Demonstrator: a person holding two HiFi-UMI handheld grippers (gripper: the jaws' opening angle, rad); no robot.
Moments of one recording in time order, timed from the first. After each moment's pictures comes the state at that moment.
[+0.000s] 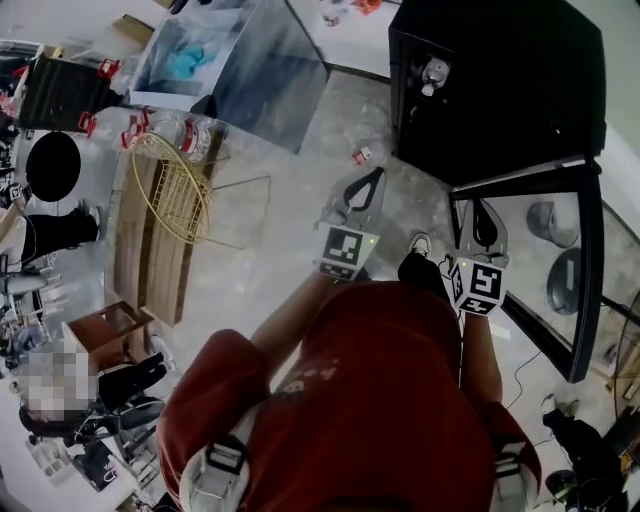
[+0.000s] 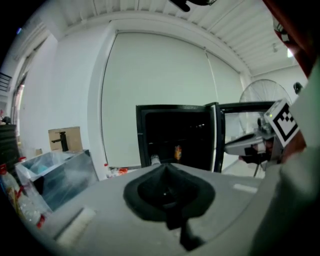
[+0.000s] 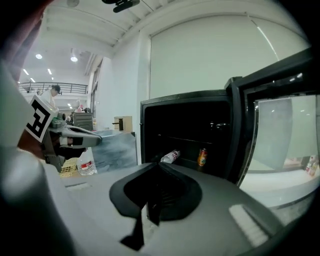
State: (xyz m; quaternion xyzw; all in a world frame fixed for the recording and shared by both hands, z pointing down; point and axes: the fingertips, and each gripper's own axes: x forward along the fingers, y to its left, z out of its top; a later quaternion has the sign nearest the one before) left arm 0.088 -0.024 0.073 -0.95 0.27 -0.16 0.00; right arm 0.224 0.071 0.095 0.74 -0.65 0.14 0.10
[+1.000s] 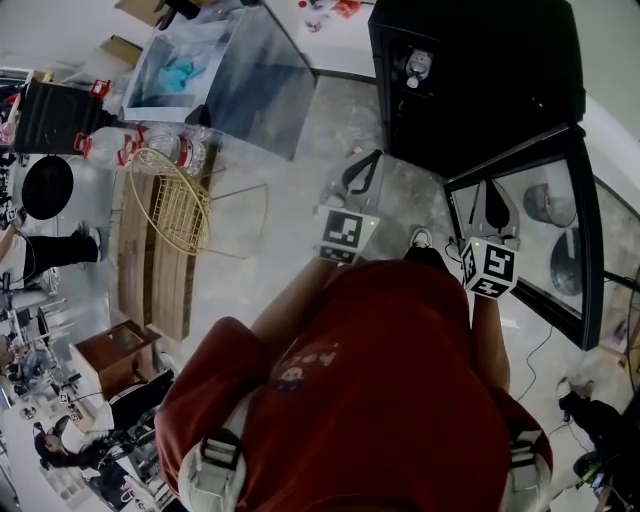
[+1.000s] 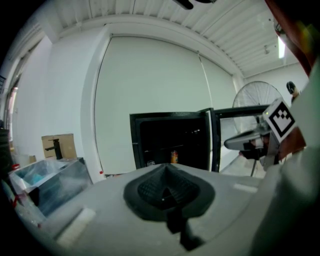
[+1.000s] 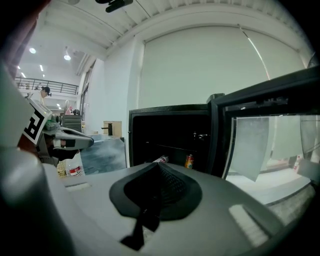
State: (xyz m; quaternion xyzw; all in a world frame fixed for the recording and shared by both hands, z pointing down) left arm 0.099 -0.022 0.048 -0.96 0.23 -0.15 0.02; right arm 0.250 0.090 0.066 0.78 -0.60 0.12 0.09
